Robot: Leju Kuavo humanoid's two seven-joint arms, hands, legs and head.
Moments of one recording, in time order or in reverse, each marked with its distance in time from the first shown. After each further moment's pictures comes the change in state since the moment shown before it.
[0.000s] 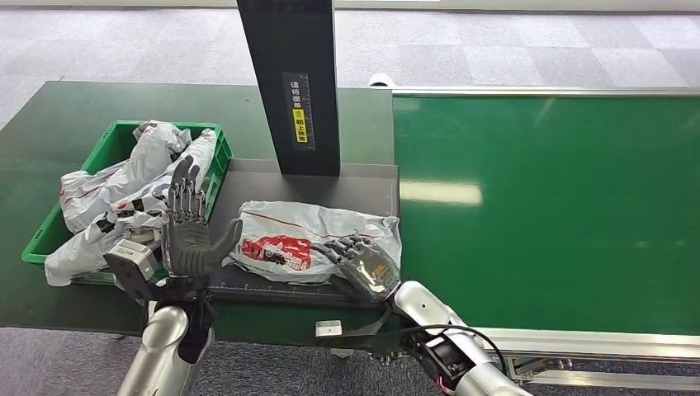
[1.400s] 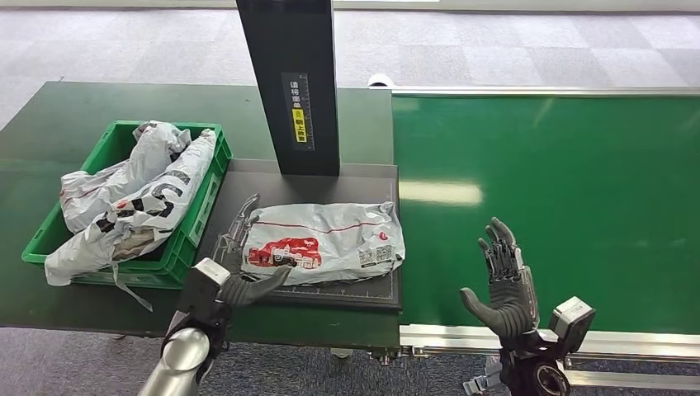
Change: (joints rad) left arm 0.055 0.019 -0.076 0.079 -0.350 -0.065 0.144; right arm 0.489 -0.104 -0.736 -0.688 -1.154 0.961 -0.152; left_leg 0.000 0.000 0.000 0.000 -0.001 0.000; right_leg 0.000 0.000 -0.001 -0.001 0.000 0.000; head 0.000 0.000
